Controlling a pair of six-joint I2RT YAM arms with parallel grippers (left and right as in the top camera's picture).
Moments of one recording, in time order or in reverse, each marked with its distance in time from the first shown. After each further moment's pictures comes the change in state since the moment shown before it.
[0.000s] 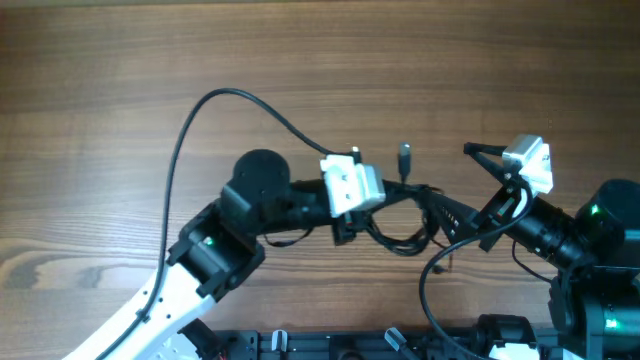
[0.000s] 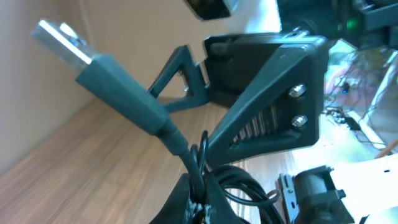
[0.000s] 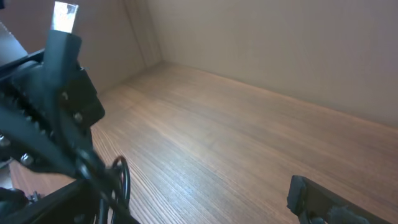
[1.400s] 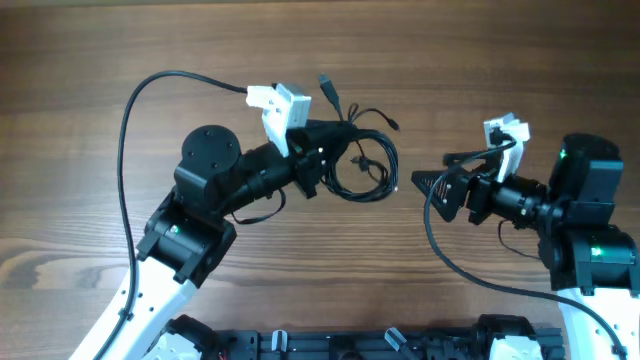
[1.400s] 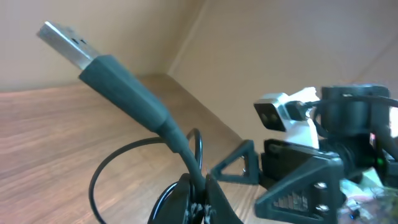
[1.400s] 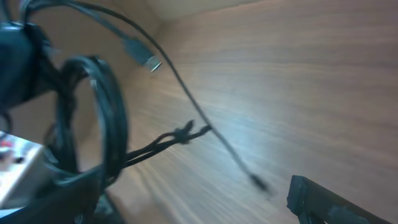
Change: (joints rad) left arm 0.240 -0.027 0.000 -0.009 -0.127 -0.558; right arm -0.001 0.232 0.002 -0.118 -0.051 0.216
